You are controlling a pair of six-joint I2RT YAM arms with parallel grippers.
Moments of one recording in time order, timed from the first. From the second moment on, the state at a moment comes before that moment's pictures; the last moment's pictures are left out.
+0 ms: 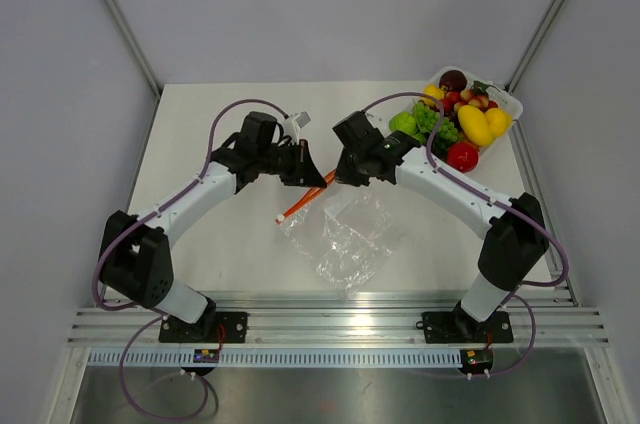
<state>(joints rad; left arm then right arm) -0.47 1.51 1.13 -0.32 0.69 -0.48 0.75 1.68 1.50 -0.75 0.17 0.96</state>
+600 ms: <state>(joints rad) -0.48 1.42 1.11 -0.34 0.68 -0.46 0.75 1.59 1.41 -0.70 0.15 0.96</state>
